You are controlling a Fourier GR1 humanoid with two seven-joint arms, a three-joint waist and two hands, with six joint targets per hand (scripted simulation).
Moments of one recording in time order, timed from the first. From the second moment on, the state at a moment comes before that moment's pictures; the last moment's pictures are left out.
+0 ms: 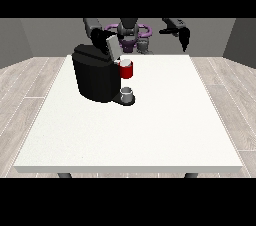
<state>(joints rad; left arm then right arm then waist) -0.25 0.08 0.18 -1.37 0.01 -0.21 -0.08 -0.65 -0.13 -0.07 -1.05 0.04 0.05 -0.09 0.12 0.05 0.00</state>
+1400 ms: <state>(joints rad) -0.22 0.10 0.17 -1.32 0.02 -0.18 -0.15 -0.72 -0.02 0.05 -1.05 0.09 0.07 -0.13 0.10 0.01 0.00</state>
